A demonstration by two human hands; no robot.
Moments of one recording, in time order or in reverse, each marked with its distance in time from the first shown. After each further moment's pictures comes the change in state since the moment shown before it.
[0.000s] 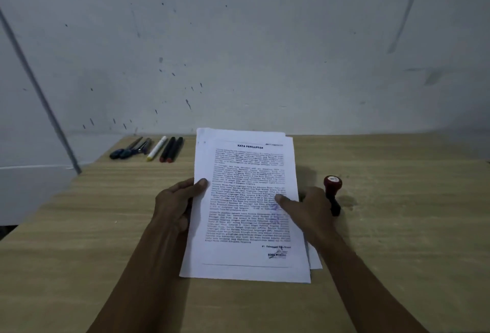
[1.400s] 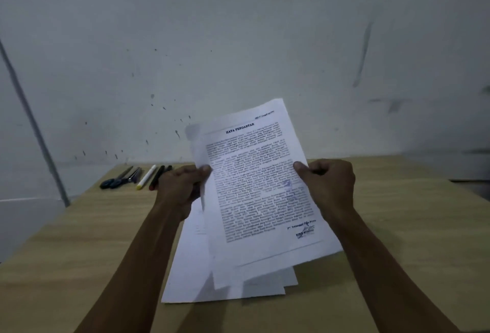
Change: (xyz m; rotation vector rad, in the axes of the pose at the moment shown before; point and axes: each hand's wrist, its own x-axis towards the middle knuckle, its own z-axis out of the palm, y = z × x) left_hand -0.022 0.057 0.064 0.093 -0.156 0.285; right_hand -0.008 -0.073 -0.088 0.098 0.336 -0.303
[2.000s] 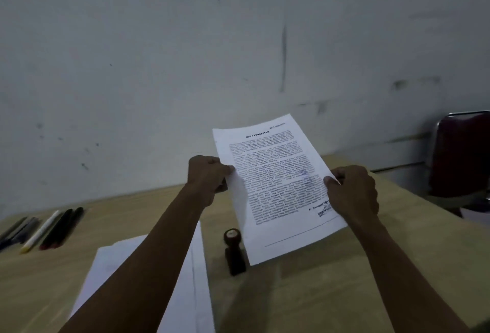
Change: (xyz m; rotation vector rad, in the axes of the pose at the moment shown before) left_hand 0.046 -0.029 0.237 0.310 -0.194 -0.007; right_hand 0.104 0.086 -0.138 -0.440 0.249 0.160
